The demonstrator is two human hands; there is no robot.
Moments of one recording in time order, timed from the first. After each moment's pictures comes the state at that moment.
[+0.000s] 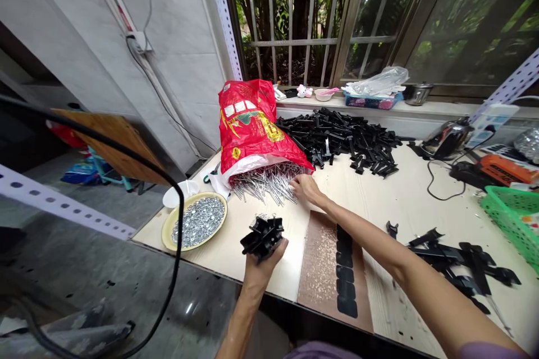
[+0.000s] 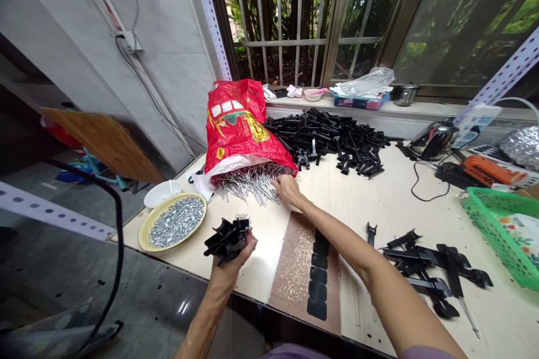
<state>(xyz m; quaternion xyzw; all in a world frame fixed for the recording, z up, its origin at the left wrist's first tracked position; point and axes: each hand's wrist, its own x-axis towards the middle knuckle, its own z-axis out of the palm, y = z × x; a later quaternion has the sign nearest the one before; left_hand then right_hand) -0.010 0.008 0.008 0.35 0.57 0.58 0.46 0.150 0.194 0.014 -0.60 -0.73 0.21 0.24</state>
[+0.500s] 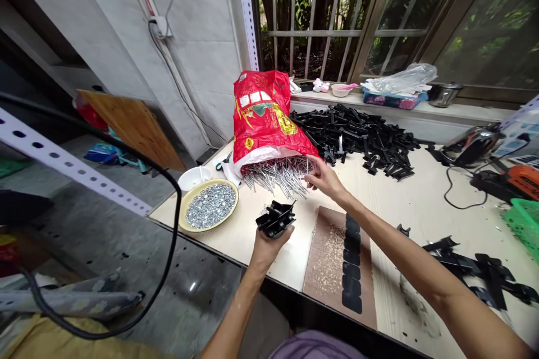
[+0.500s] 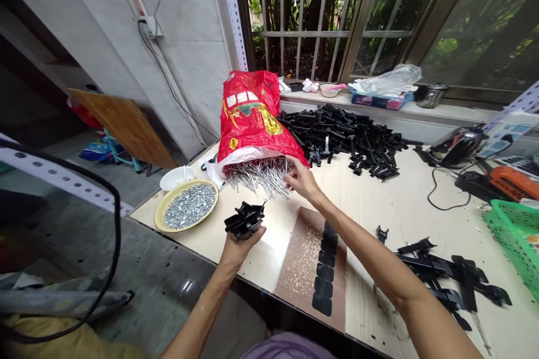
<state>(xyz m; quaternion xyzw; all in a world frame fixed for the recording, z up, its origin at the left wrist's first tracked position) -0.017 0.015 0.004 0.41 0.56 0.55 0.46 0.163 0.157 0.051 -0.50 -0.75 0.29 0.31</state>
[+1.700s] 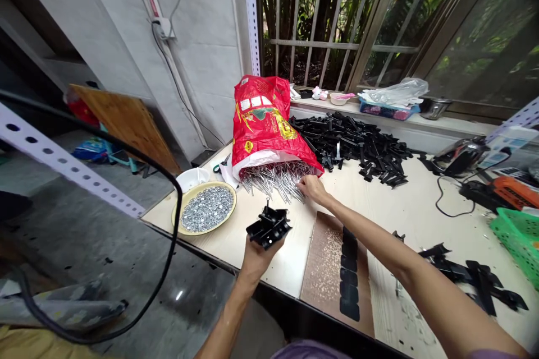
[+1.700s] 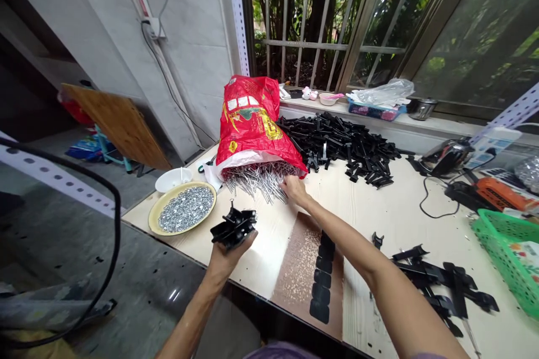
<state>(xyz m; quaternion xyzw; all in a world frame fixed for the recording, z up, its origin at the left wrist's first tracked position) -0.027 0.008 0.034 0.39 0.56 0.58 0.45 0.141 0.203 0.004 -0.61 -0.77 0.15 0.13</state>
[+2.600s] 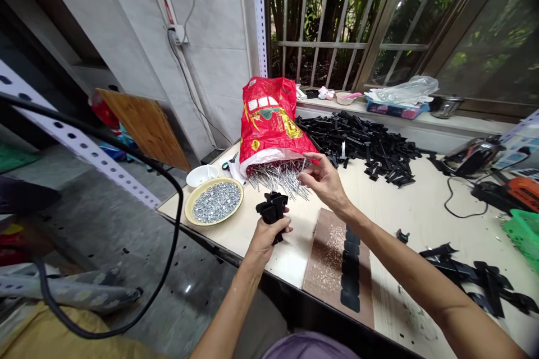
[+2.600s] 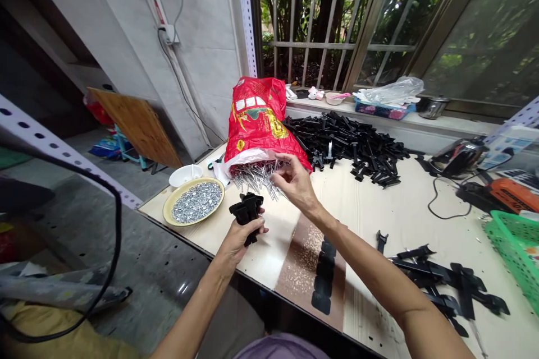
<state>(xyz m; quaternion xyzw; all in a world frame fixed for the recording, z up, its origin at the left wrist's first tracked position) -0.024 0.021 0.019 0.31 0.44 0.58 0.62 0.132 0.112 0.093 -0.32 -0.69 0.39 0.51</state>
